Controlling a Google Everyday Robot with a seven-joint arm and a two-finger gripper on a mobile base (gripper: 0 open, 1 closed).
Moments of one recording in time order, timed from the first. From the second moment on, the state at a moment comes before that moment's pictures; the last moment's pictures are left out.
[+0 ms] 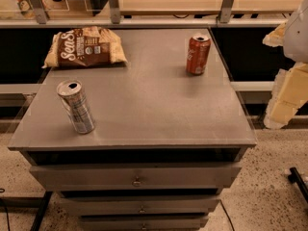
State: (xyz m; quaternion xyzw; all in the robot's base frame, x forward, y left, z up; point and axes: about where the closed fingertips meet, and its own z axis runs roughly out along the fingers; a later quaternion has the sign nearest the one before) arm 0.438 -0.216 0.977 -0.60 0.78 -0.04 0.16
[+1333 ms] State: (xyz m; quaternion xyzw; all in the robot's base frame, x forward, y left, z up) arm 0.536 -0.235 0.979 -0.57 0.78 -0.01 0.26
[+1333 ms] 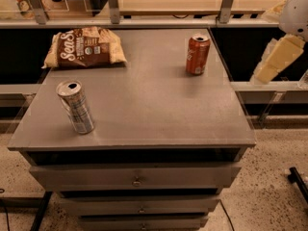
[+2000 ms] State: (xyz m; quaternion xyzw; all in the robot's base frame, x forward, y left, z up) arm 0.573 -0.232 0.961 -0.56 0.77 0.01 0.29
